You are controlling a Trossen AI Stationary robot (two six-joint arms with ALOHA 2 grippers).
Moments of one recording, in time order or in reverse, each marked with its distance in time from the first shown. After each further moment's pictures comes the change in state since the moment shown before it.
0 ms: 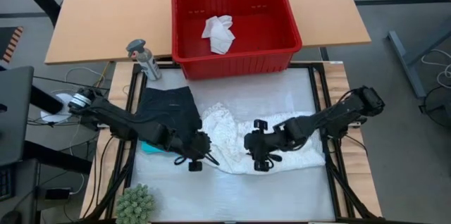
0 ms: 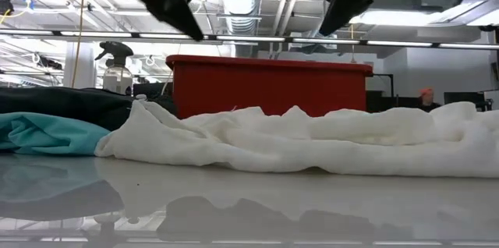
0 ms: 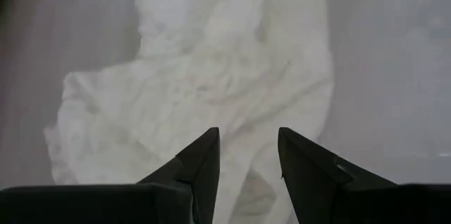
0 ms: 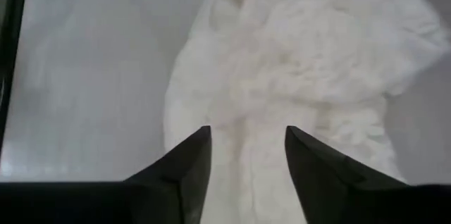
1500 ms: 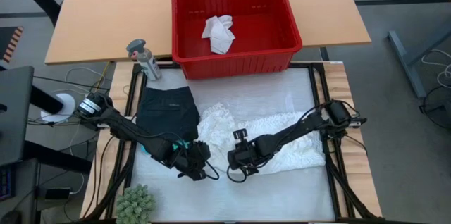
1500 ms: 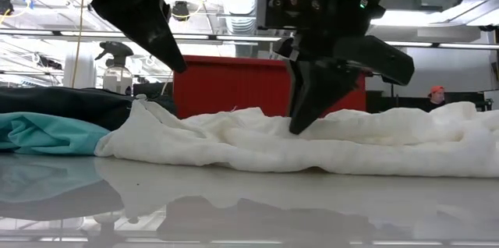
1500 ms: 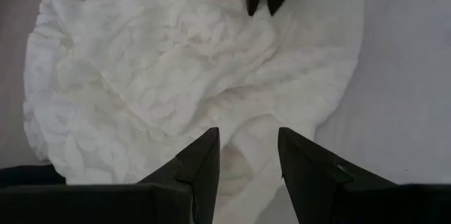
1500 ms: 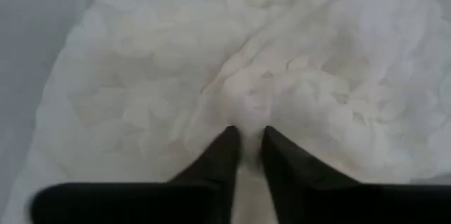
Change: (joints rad) left arm -0.121 0.126 0.000 -0.024 -0.150 -0.274; right arm -0.014 0.394 0.104 0.047 0.146 -0.343
